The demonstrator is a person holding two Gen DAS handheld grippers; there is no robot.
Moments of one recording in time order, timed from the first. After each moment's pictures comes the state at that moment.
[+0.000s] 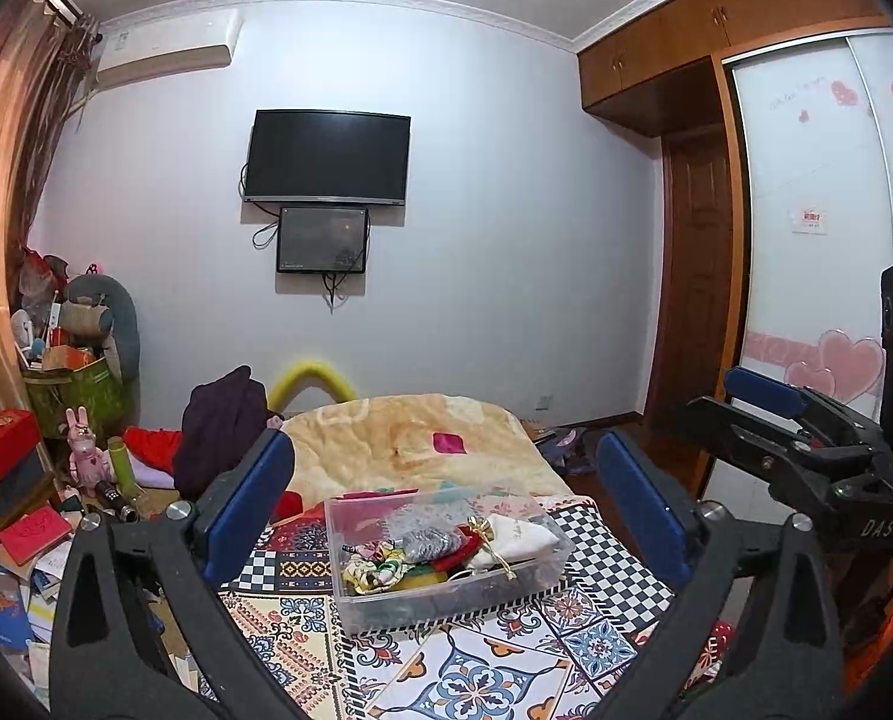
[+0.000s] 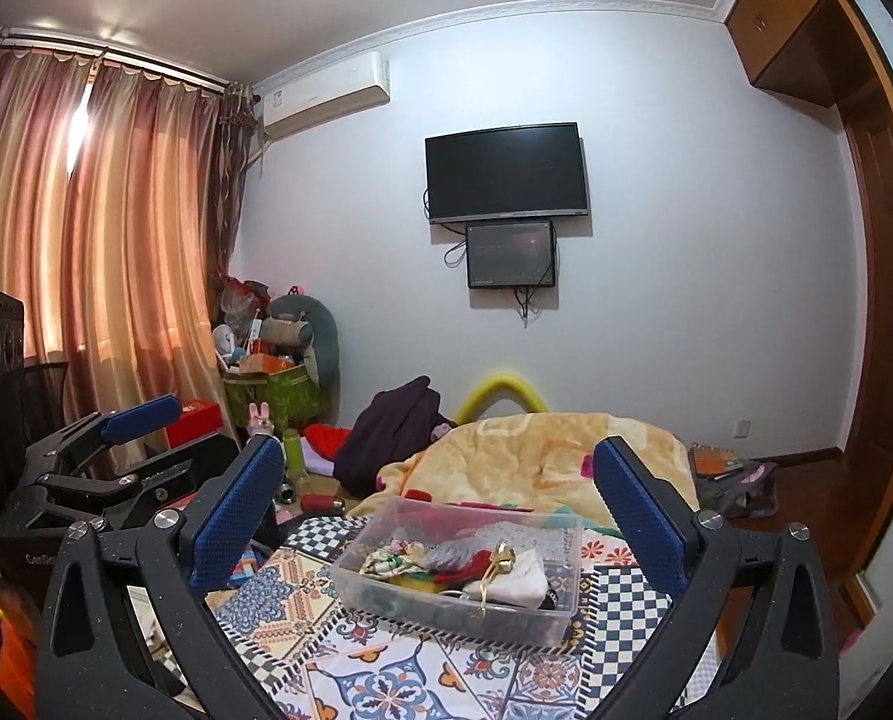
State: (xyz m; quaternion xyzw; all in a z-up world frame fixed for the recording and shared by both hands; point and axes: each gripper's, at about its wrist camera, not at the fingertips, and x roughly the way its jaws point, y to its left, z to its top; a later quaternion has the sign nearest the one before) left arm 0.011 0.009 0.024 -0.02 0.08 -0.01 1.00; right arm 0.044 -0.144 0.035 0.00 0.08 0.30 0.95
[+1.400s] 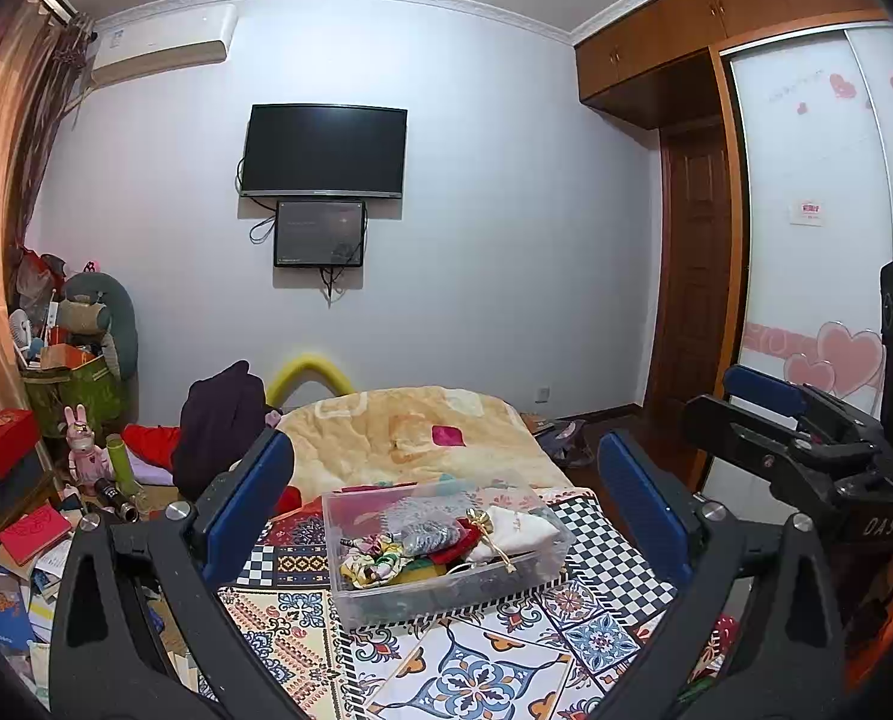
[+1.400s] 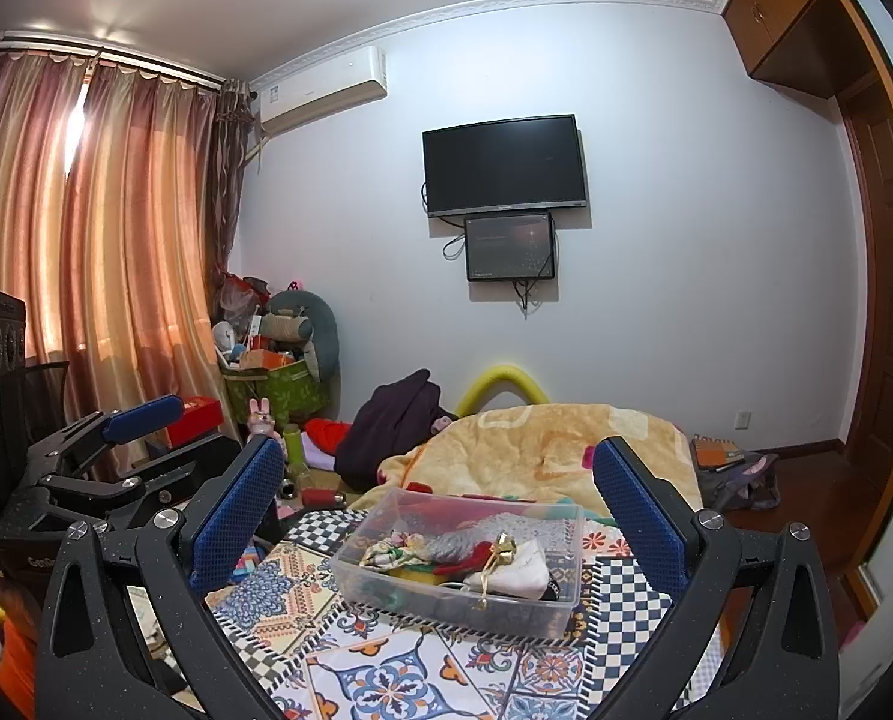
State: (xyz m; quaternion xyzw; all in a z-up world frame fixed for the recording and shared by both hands) left arm 0.013 0.004 0.020 -0.02 0.08 -0.01 1.00; right arm 0.042 -0.150 0.031 0.01 0.08 0.30 0.95
